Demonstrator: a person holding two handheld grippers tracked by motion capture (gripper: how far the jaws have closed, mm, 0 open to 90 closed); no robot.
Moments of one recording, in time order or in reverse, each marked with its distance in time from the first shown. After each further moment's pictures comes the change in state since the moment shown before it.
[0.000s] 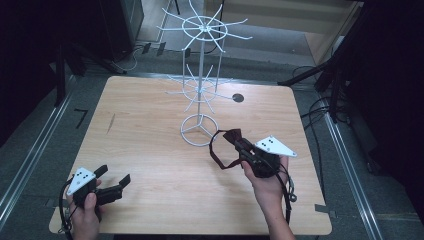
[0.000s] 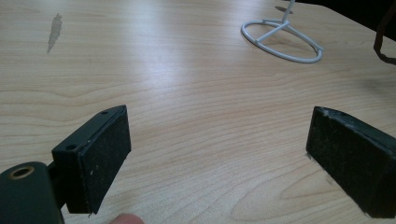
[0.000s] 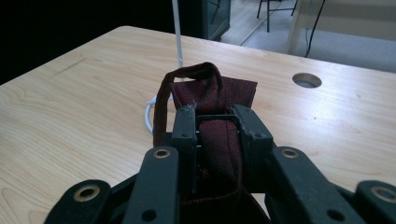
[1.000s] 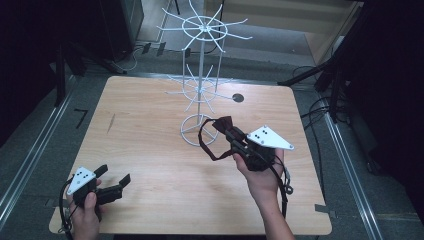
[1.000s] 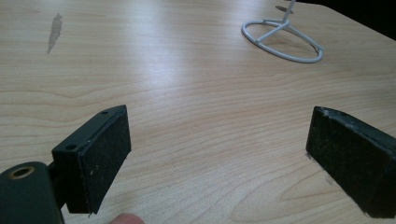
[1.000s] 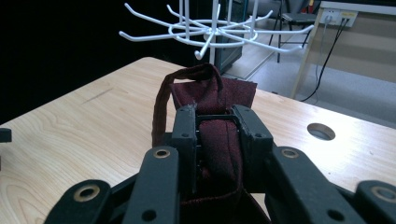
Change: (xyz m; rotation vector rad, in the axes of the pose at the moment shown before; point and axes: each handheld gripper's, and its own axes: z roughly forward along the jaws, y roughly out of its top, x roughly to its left) left arm 0.000 0.000 0.001 -0.002 0.002 -0.005; right arm 0.028 0.044 -0.009 -0.089 0.046 -0.072
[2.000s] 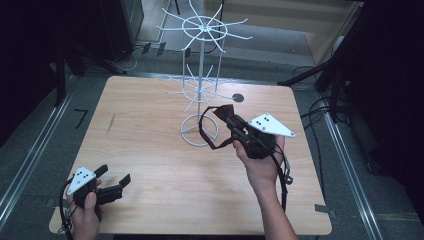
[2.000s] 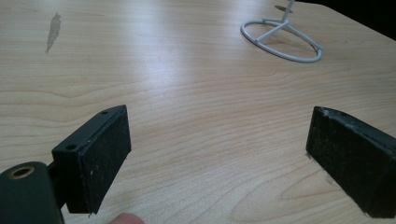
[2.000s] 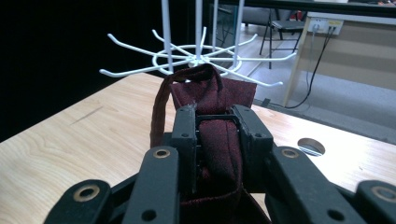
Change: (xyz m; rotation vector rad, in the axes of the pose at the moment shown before) left arm 0.000 0.000 0.000 0.002 -0.004 0.001; right arm -0.009 0.022 0.012 -0.022 -0.035 0.032
